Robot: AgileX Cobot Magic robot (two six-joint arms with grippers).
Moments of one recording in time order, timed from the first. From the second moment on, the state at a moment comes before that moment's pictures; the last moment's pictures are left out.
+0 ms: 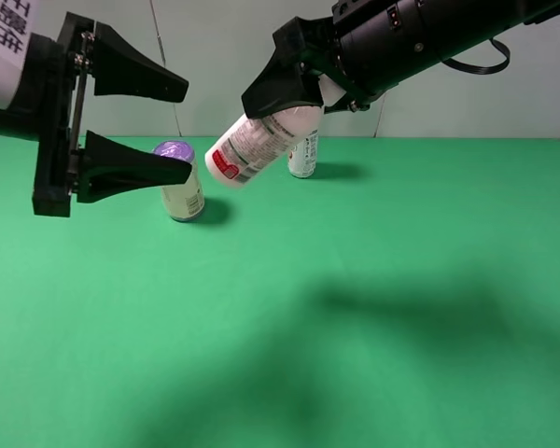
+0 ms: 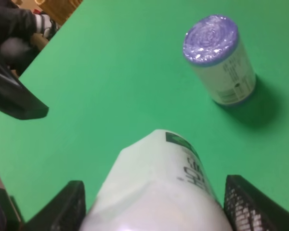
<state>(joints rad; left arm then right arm) -0.21 1.26 -0.74 -1.33 0.84 2.18 0.53 1.49 -1.19 0.88 0.75 -0.57</state>
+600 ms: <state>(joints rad) -0.28 1.26 -0.74 -1.42 0.76 2.26 0.53 1.49 -1.19 0.92 0.77 -0.59</state>
